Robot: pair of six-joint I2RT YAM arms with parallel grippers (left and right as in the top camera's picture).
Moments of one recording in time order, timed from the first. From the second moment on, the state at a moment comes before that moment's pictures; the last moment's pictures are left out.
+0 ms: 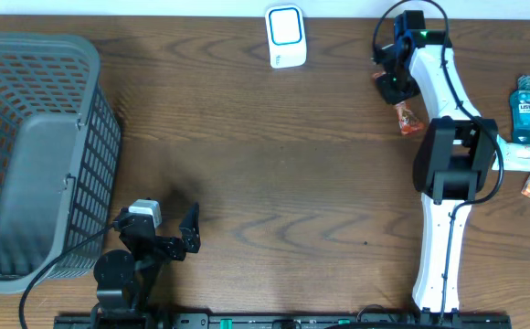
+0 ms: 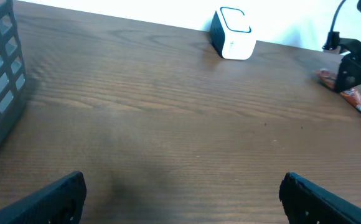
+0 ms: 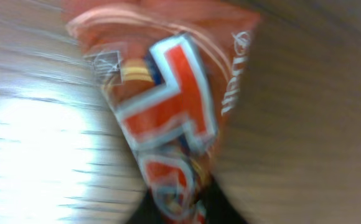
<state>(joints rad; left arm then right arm) -0.01 0.02 0.12 -0.42 0.24 -0.17 0.00 2.55 2.26 -1.11 0.17 -0.35</state>
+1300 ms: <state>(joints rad) -0.01 0.02 0.12 -0.42 0.24 -0.17 -0.23 1.69 2.25 -1.12 -0.06 0.02</state>
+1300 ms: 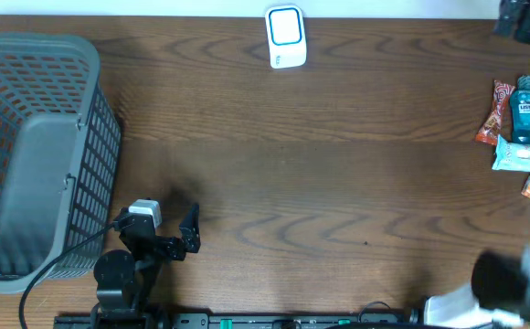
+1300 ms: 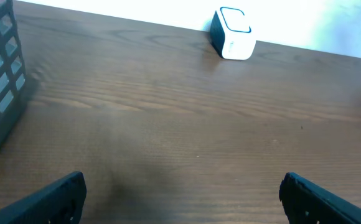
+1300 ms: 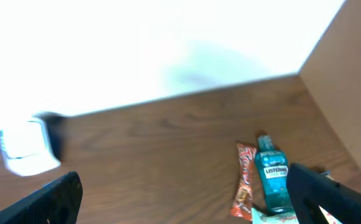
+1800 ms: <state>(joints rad) -0.01 0.02 0.12 -0.42 0.24 -0.17 -0.23 1.28 2.25 -1.43 -0.08 0.04</state>
